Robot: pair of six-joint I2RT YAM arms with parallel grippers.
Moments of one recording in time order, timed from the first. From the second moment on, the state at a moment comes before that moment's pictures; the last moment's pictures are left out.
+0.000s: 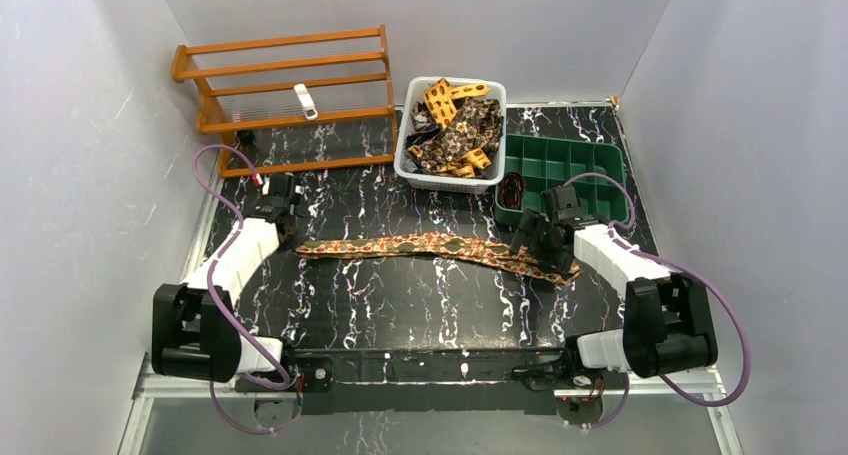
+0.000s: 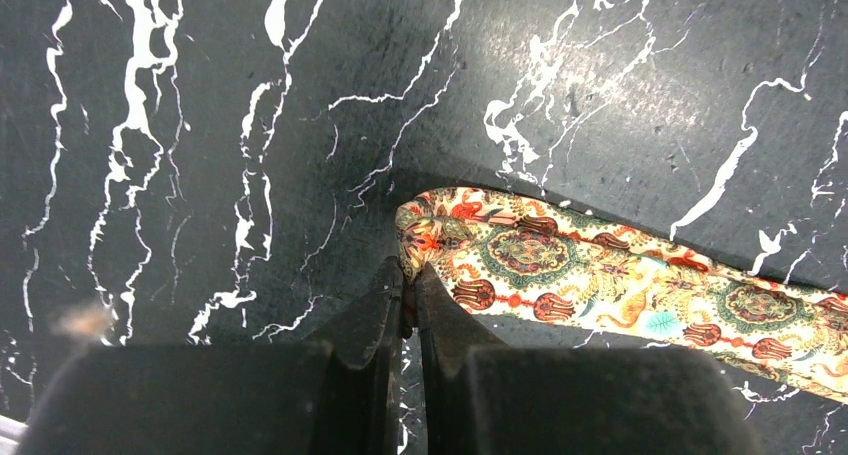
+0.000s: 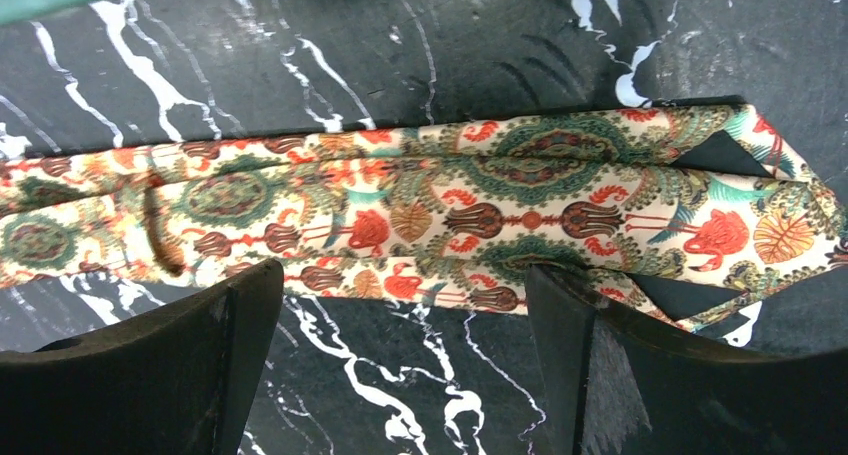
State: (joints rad) left arm -0.12 1.32 0.82 -0.62 -0.33 -0.41; right arm 0.22 1.32 0.70 -0.54 -0.05 0.58
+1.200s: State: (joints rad) left arm -0.09 1.34 0.81 -0.72 -0.32 -0.47; right arm 0.03 1.16 0.76 -0.56 -0.22 0.54
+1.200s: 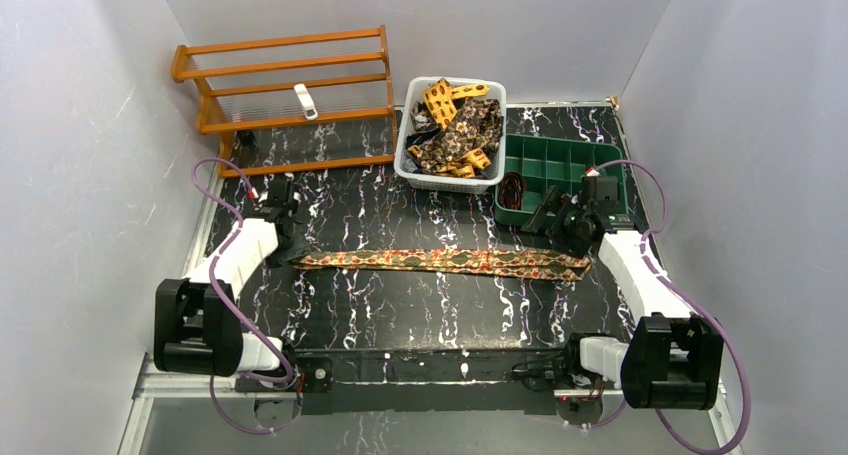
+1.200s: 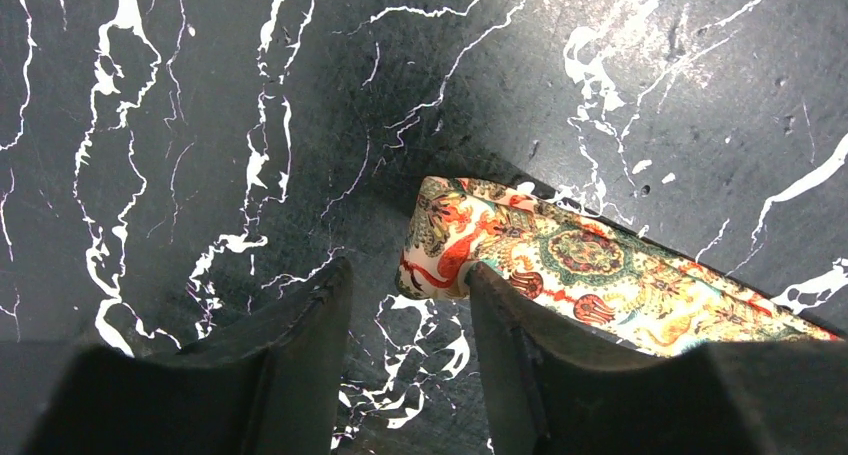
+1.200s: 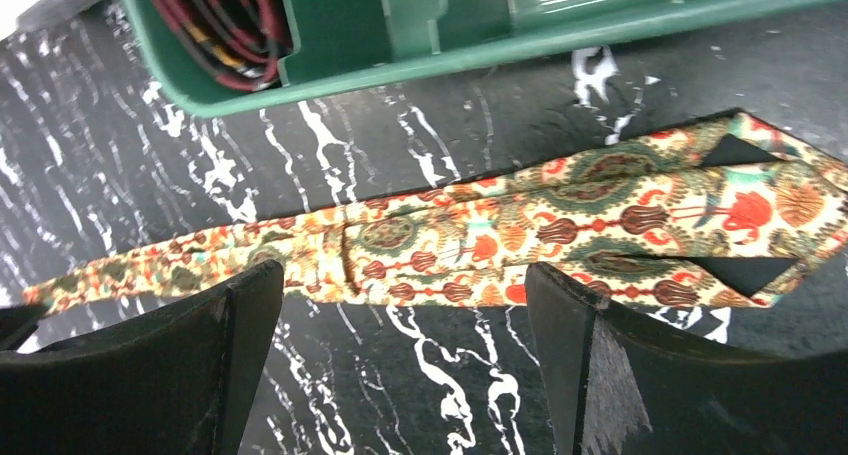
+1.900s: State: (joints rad) left arm 0.13 1.46 0.80 -0.68 -0.17 -0.46; right arm 0.03 1.27 0.79 -0.59 -0.18 0.49
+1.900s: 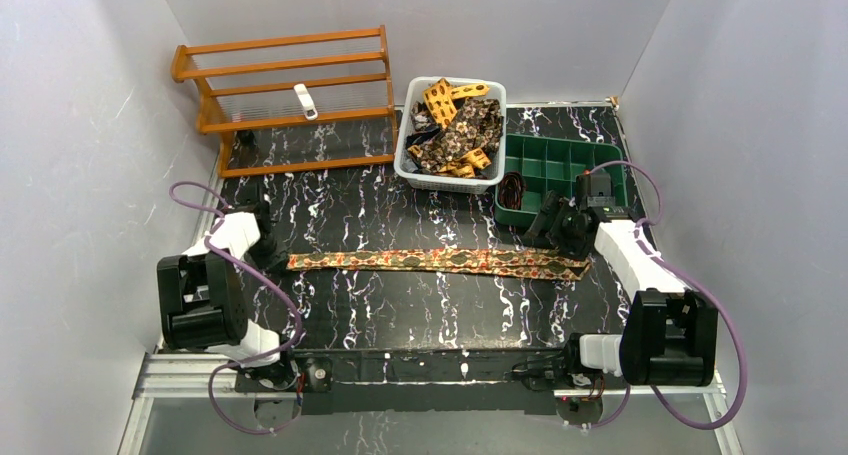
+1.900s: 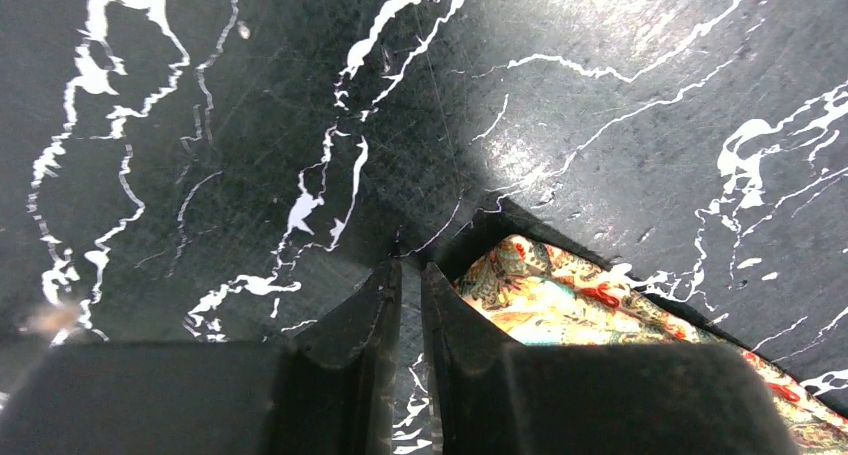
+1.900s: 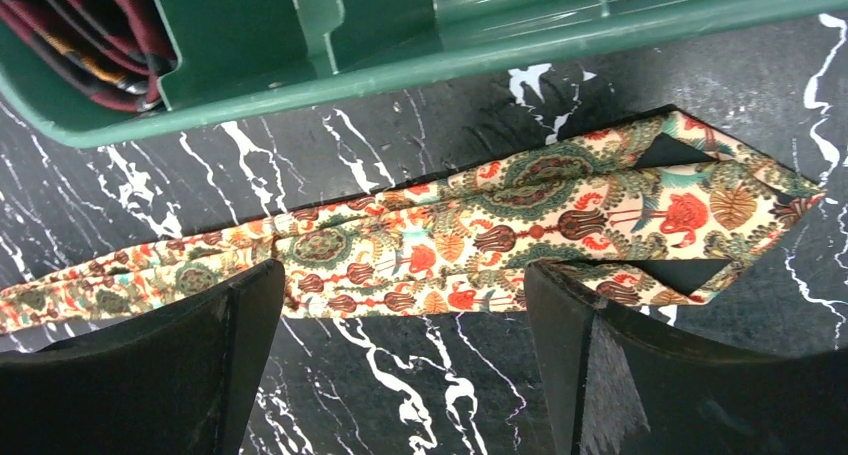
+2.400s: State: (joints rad) left arm 0.18 1.32 0.79 -0.65 -0.10 -0.45; right arm 0.03 1.27 0.66 -0.49 -0.16 0.51
